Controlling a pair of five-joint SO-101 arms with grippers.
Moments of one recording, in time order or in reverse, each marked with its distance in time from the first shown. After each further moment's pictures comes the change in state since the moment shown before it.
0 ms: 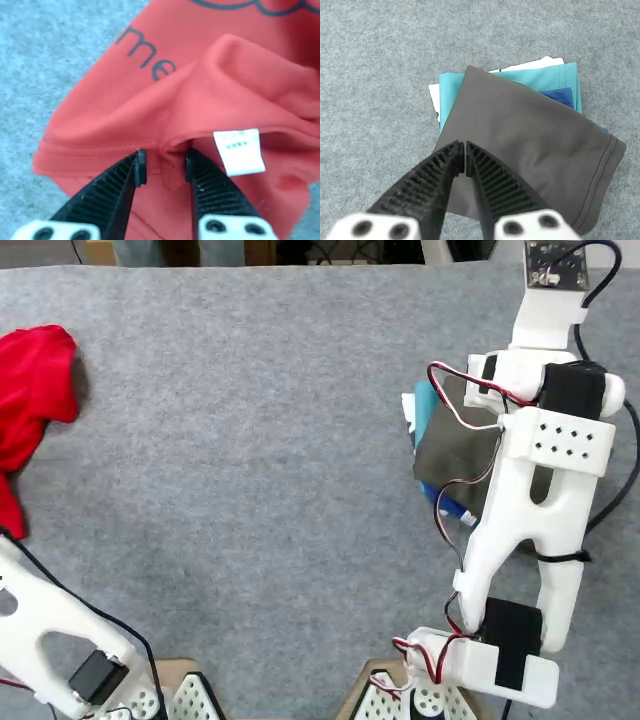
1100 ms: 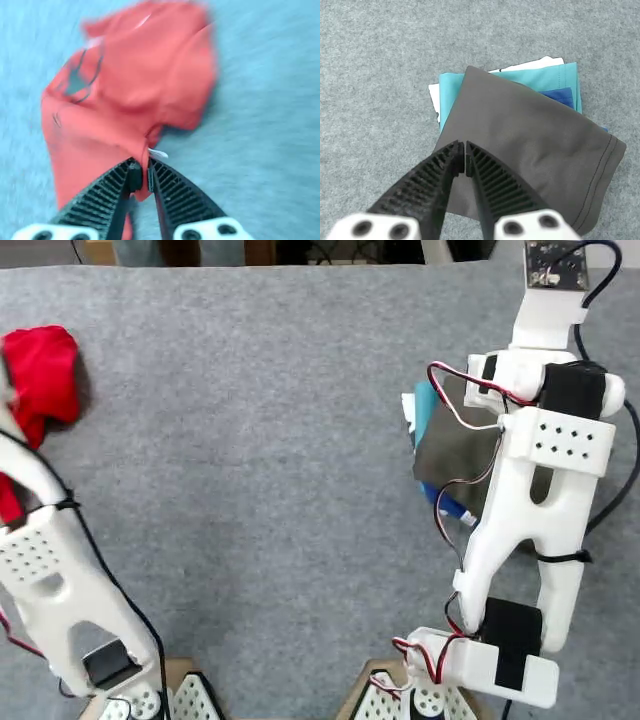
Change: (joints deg) left arm 26.7 -25.3 -9.1 17.8 -5.6; right arm 0.0 0.3 0.0 0.0 0.0
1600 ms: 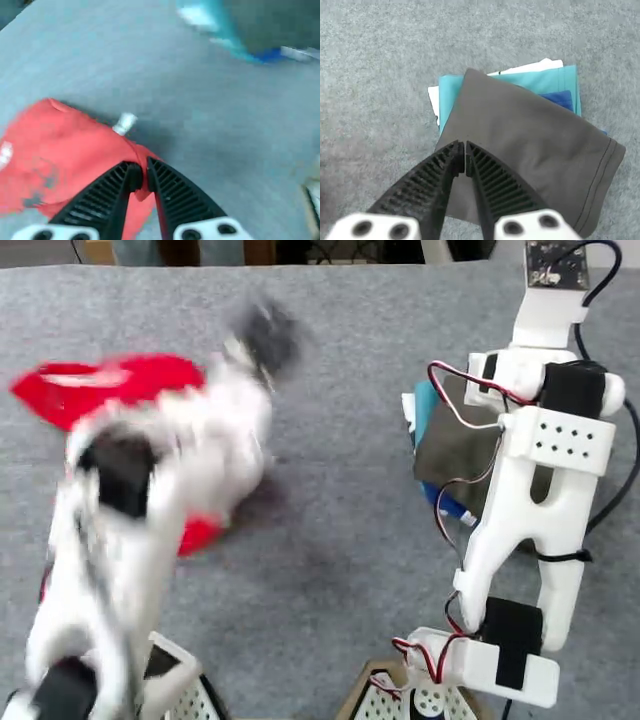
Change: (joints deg) left arm 62.0 -68.7 64.3 0.2 -0.2; right arm 0.0 0.2 0.0 -1.8 0.0
